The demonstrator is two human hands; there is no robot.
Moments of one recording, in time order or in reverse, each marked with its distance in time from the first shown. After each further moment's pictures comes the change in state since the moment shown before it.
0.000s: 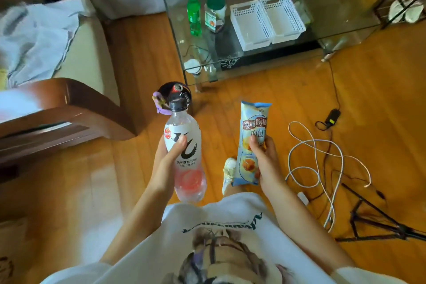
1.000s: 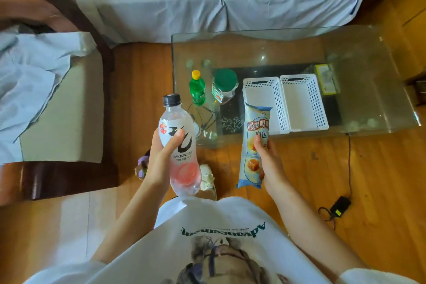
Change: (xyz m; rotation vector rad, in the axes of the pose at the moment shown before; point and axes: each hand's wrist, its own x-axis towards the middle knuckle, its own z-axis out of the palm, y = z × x) left_hand 0.400 0.165 0.079 -0.048 0.270 -0.033; right_hand 0.396 -0.240 0.090 -0.159 -0.112 0.141
